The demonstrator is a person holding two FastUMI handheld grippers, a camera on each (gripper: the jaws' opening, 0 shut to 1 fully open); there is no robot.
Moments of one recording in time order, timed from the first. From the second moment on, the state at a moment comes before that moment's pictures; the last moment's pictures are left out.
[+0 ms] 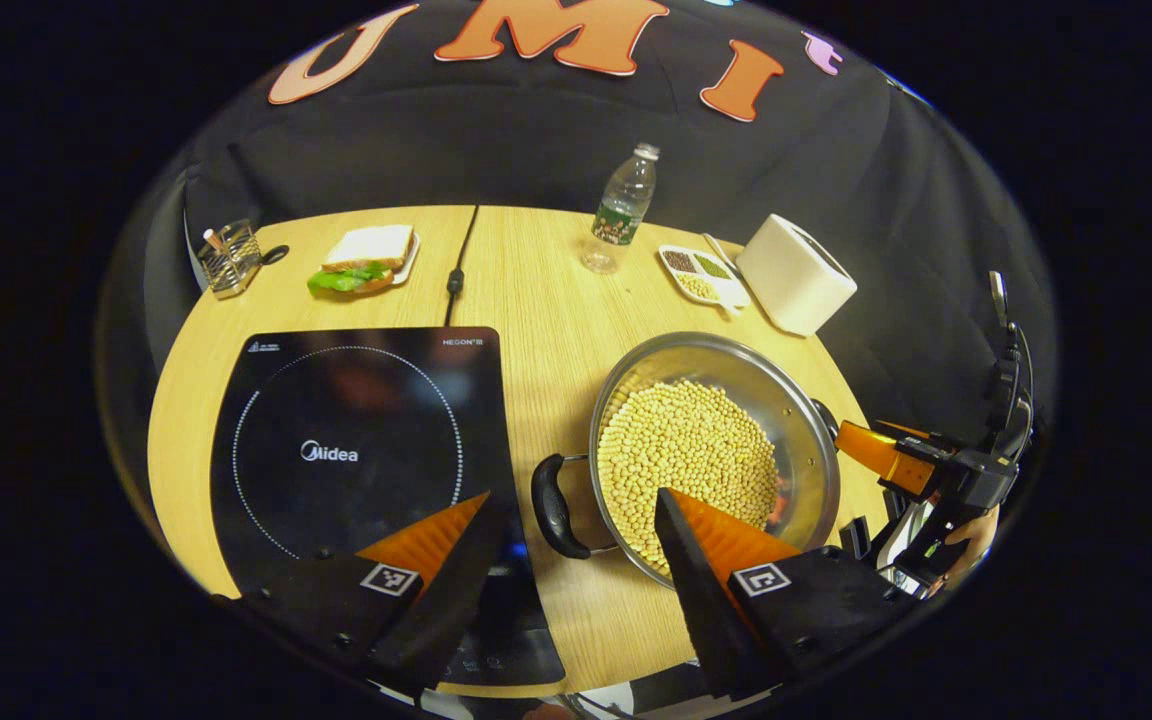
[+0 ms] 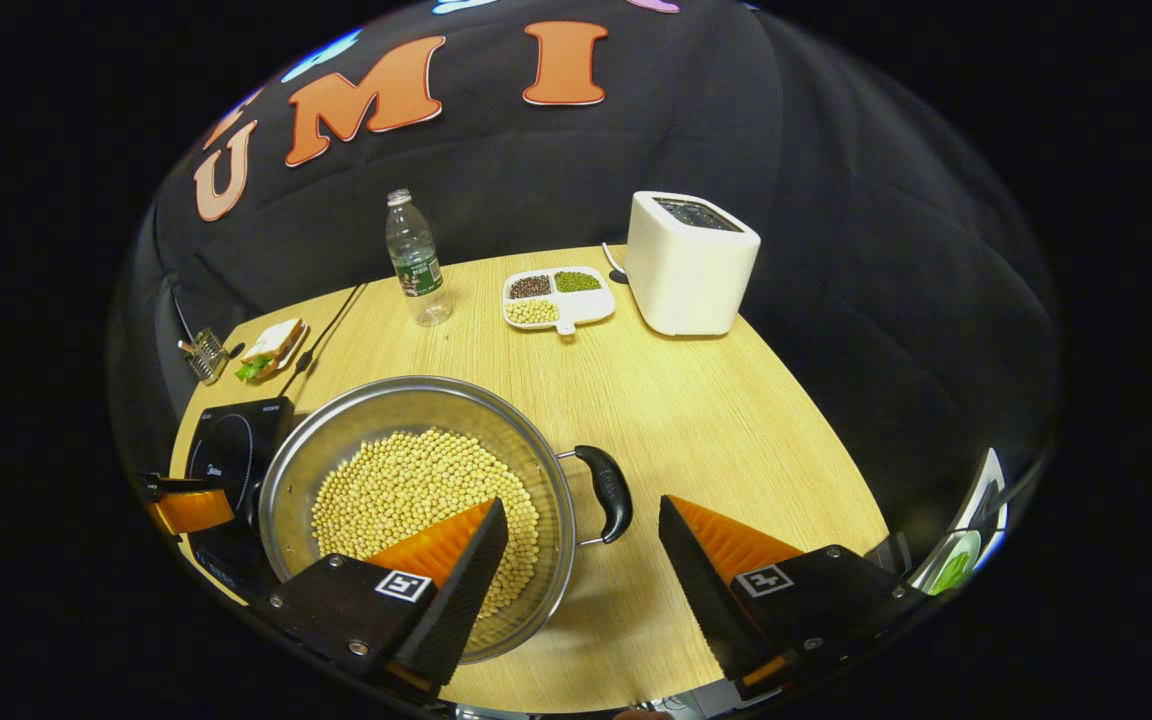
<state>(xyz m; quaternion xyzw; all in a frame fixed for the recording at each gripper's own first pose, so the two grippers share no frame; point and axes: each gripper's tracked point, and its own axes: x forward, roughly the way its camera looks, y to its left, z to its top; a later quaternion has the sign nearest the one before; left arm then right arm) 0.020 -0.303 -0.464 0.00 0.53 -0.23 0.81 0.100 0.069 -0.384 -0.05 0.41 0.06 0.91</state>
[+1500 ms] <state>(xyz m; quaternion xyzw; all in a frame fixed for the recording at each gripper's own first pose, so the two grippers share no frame) 0.011 -0.307 -0.505 -0.01 0.62 -0.19 0.76 0.124 0.076 -0.435 -0.07 0.48 0.08 0.87</state>
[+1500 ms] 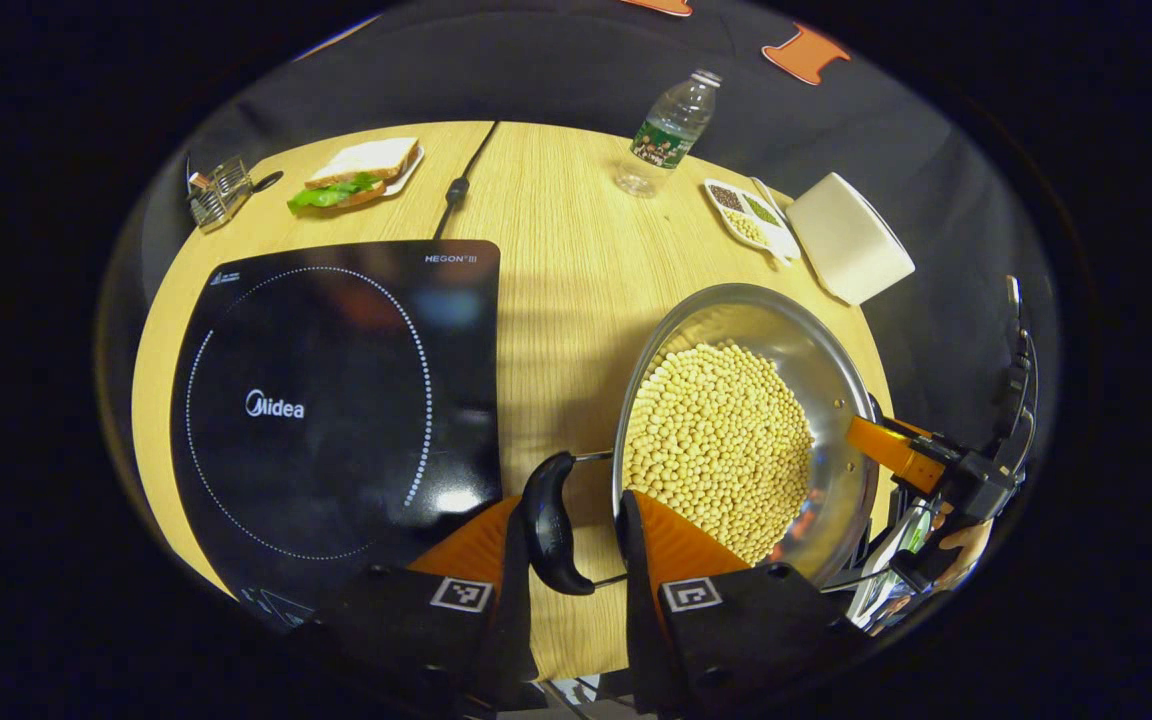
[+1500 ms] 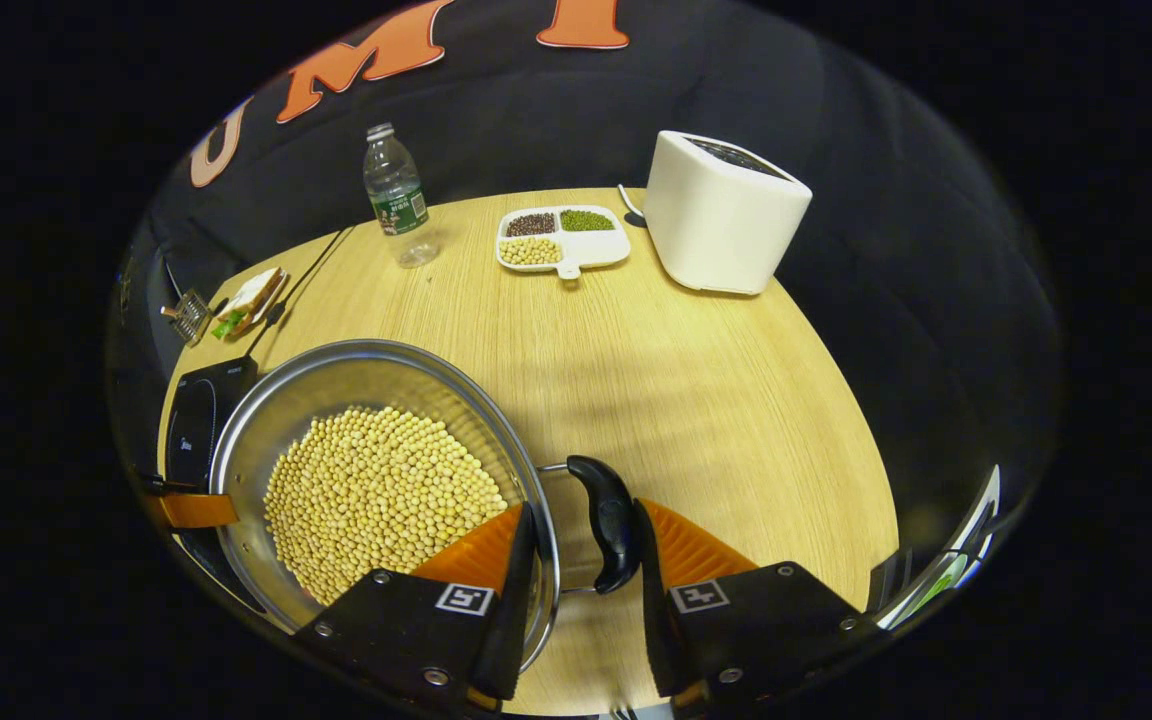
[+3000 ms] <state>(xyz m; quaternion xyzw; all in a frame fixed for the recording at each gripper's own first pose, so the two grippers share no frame) 0.099 -0.030 -0.401 -0.01 0.62 -0.12 0.78 0.136 0.079 -0.444 -0.02 0.47 0.15 0.87</state>
